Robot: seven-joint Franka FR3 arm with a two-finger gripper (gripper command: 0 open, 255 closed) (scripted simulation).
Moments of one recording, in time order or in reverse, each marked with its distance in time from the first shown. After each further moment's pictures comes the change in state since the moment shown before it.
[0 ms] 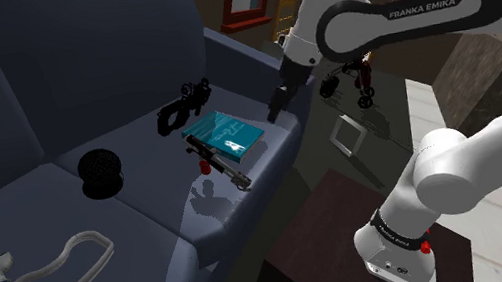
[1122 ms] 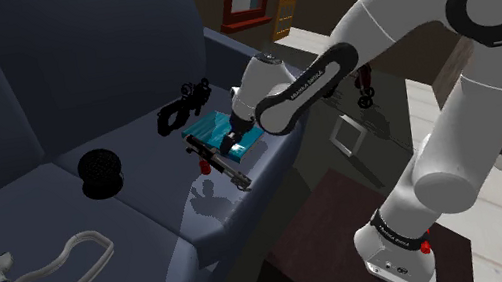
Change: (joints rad) arm -0.033 0.673 0.064 0.103 -0.223 0.670 0.180
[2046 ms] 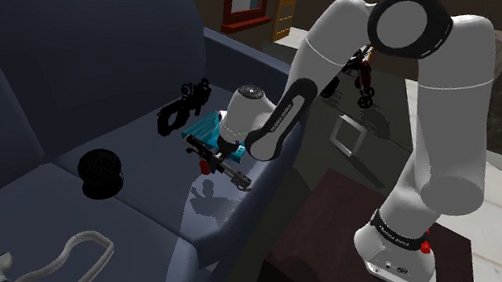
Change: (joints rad) arm 0.112 0.332 -0.143 0.145 -0.199 0.217 0.171
